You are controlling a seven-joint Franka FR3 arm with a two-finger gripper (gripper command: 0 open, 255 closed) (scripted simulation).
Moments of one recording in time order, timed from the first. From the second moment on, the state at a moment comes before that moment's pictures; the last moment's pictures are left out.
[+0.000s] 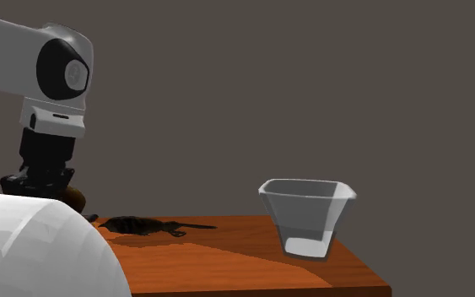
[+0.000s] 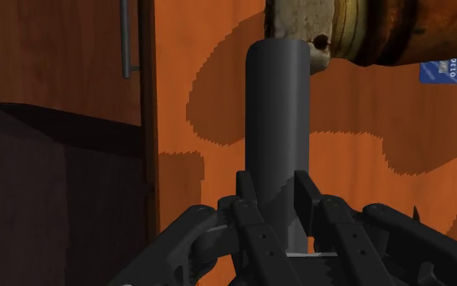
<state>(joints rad) 0.58 -0.29 0.02 -2.47 0.26 2.27 1.81</state>
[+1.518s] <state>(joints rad) 0.62 -0.18 -0.05 -2.56 0.45 2.44 1.61</state>
